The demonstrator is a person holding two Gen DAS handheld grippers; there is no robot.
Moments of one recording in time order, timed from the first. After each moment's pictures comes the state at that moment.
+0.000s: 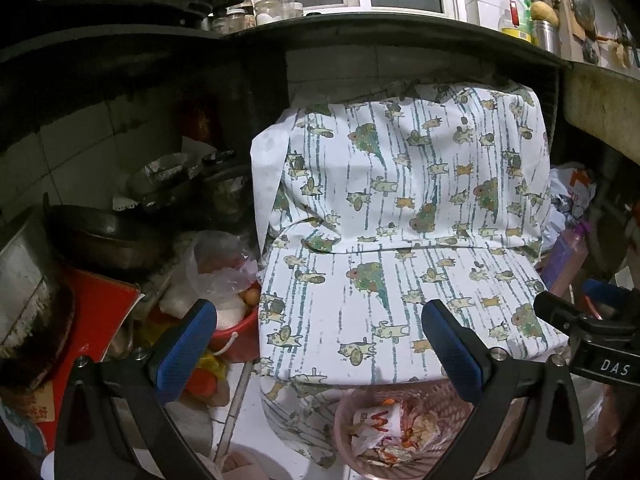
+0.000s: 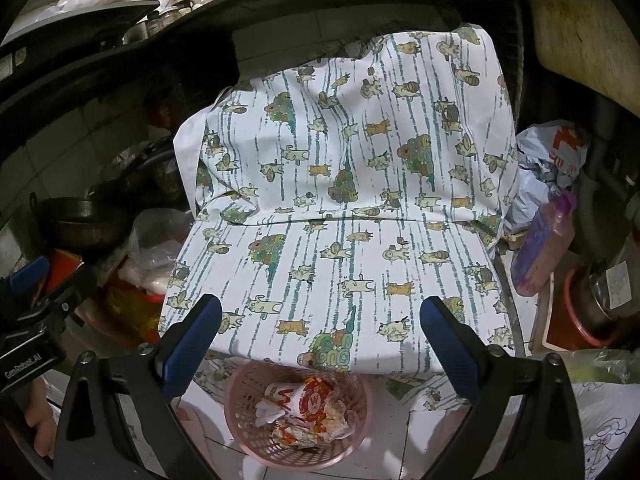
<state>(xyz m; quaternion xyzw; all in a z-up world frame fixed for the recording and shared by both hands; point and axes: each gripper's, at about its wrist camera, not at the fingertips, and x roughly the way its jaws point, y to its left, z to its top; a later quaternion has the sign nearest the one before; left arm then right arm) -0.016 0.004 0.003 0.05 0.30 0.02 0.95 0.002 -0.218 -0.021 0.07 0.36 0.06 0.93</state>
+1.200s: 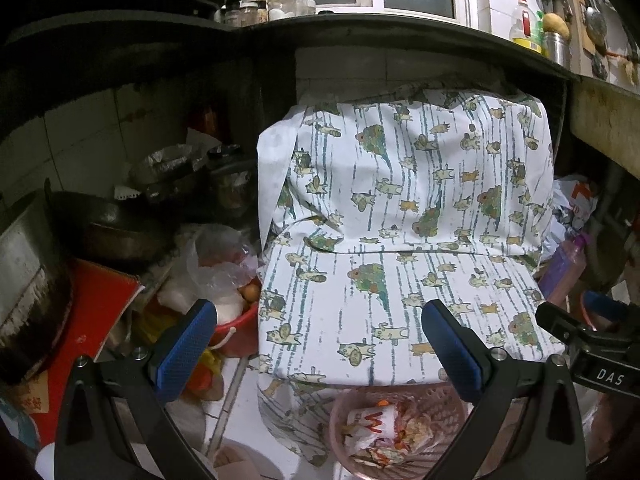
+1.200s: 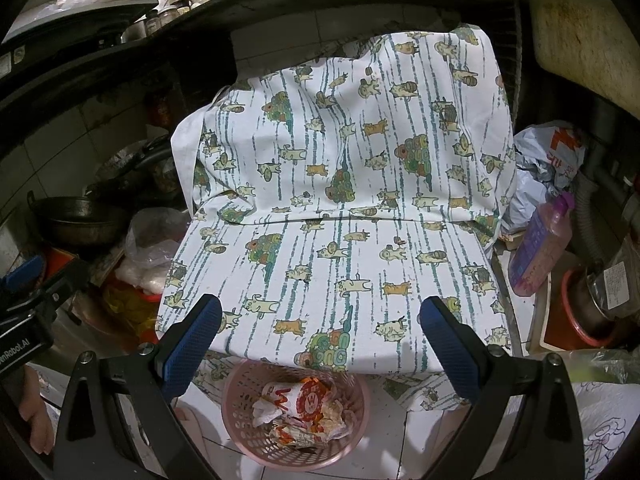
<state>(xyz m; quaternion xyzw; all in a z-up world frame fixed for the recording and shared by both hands) -0.015 0.012 0.002 0.02 0.31 0.02 0.95 0.003 -0.221 -0.021 0.06 0.36 0.06 0.93</state>
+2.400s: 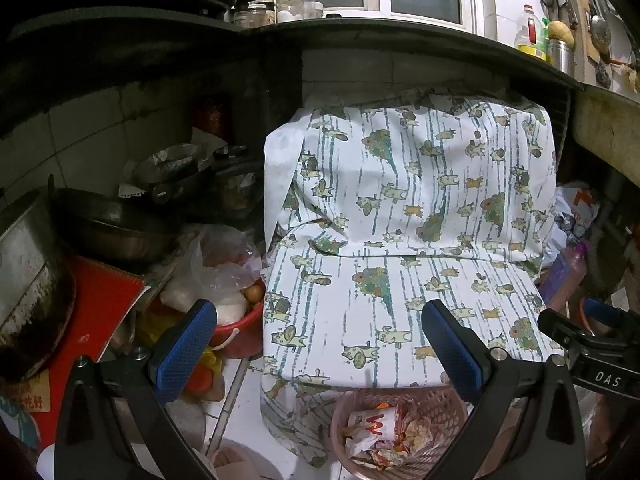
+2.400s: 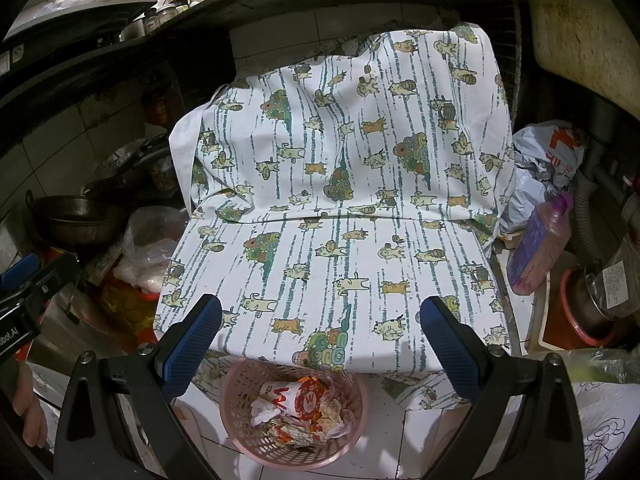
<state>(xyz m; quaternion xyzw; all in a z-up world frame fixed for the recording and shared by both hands) -0.018 0.020 0.008 0.01 0.30 0.04 0.95 0.003 -0.223 -0.021 0.06 0.36 0.06 0.93</state>
